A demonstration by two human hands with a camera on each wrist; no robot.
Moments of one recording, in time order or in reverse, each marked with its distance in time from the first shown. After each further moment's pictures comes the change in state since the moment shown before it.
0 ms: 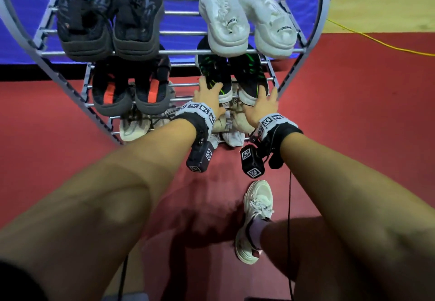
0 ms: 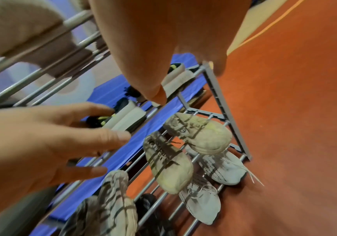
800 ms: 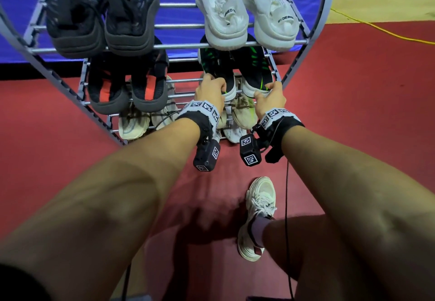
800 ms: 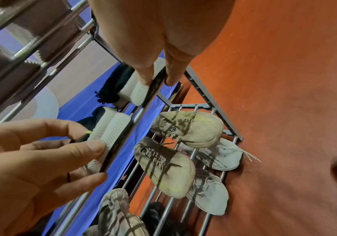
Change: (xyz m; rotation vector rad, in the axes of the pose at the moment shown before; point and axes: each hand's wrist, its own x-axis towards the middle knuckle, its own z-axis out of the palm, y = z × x) left_hand 0.009 0.007 0.009 -0.185 0.176 -0.022; right_hand 0.022 0.013 0.005 0.479 0.182 0.148
